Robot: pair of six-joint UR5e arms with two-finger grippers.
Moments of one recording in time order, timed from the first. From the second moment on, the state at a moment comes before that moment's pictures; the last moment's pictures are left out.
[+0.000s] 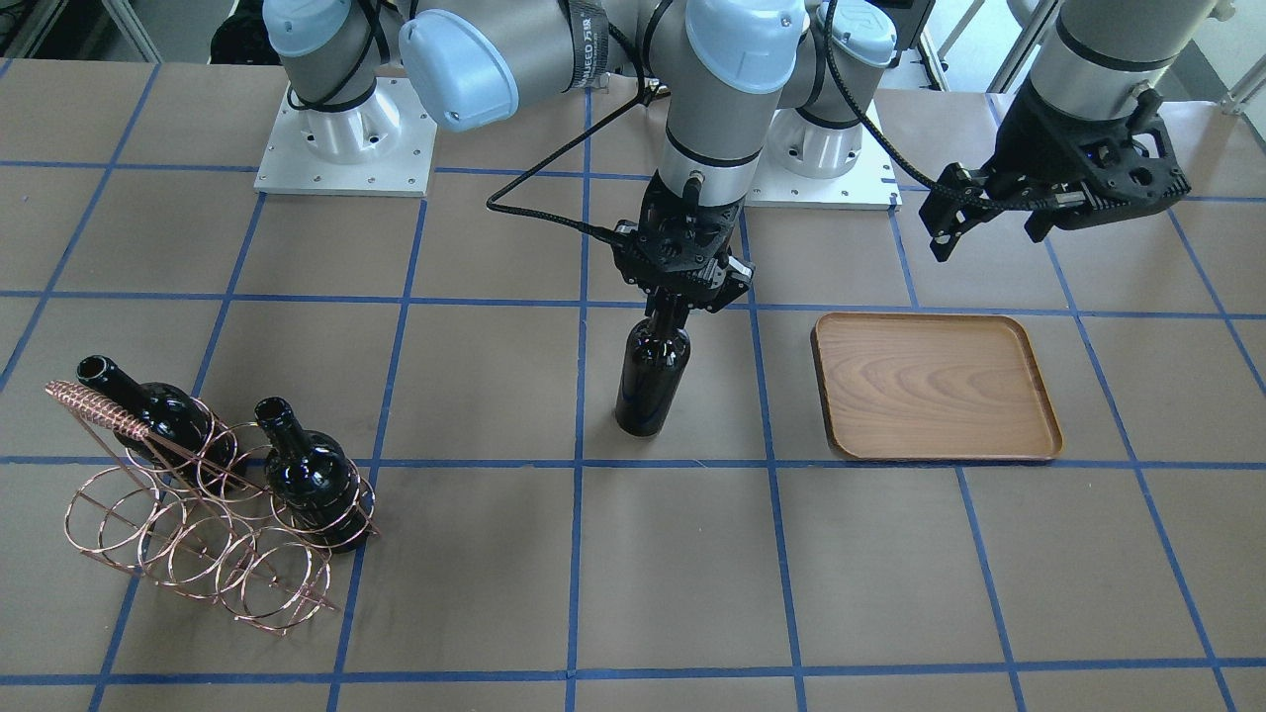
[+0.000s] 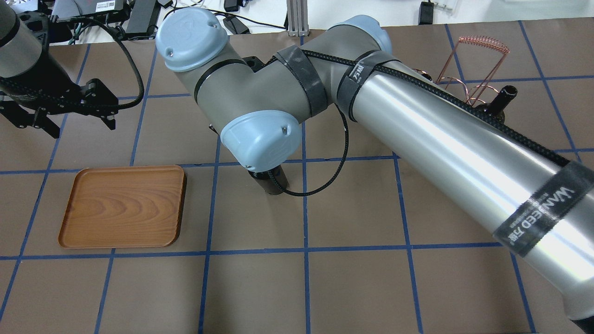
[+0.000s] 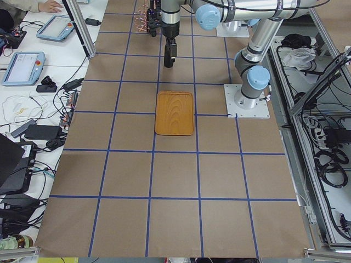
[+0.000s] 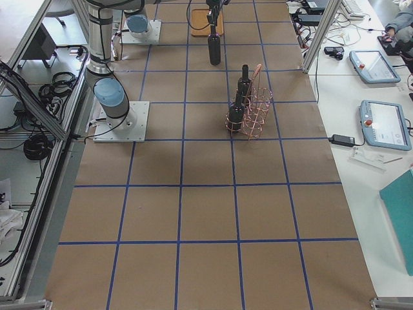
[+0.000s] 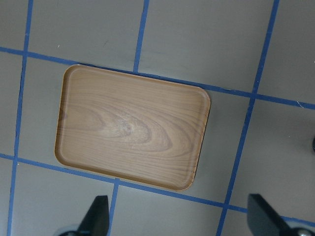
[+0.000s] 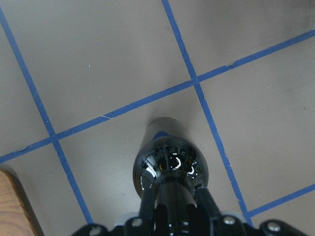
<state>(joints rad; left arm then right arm) -1.36 -1.48 -1.66 -1.55 1.67 0.01 2.18 -1.19 1.38 -1.79 -1.67 0.98</state>
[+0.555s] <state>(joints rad) -1.36 -1.49 -1.66 -1.55 1.67 0.02 2.17 -1.19 1.38 -1.78 -1.66 0.95</state>
